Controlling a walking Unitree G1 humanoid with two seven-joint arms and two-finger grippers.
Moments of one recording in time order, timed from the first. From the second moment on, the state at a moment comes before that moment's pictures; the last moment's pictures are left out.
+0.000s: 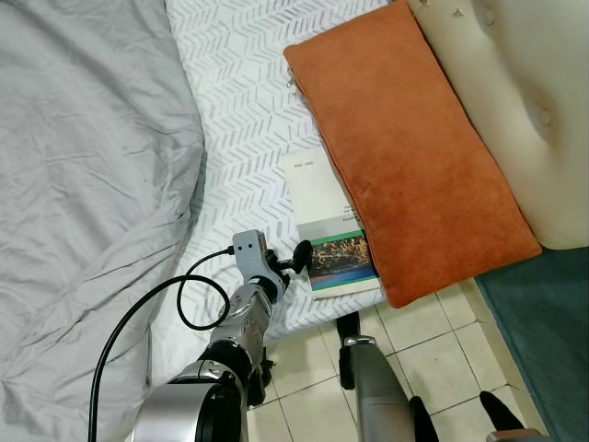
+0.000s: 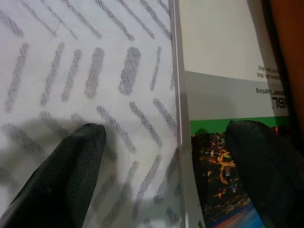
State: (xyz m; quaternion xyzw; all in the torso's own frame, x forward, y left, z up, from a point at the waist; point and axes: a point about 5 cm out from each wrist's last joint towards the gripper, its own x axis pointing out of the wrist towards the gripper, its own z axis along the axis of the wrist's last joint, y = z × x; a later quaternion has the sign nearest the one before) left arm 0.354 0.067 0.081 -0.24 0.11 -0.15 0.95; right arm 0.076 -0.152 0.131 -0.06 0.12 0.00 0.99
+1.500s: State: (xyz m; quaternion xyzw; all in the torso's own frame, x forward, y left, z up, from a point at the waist) left arm 0.352 0.045 0.087 -0.22 0.12 -0.25 0.93; right arm 0.048 -0.118 0.121 0.05 0.17 0.08 0.98
